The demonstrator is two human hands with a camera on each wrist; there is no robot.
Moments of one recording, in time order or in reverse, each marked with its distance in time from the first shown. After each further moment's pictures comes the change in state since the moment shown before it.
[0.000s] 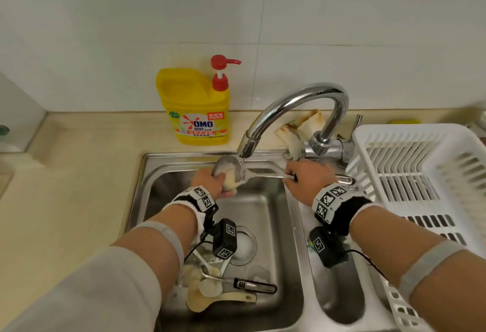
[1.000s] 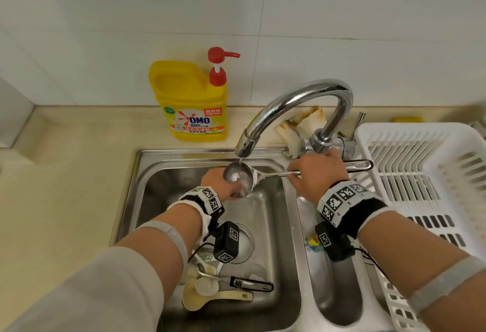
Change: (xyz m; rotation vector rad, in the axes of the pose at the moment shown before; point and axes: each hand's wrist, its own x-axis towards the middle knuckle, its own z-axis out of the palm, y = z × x) left_hand 0.005 -0.003 0.021 0.321 -0.126 0.178; right_hand 0.000 0.004 -0.019 -0.255 0.055 -0.050
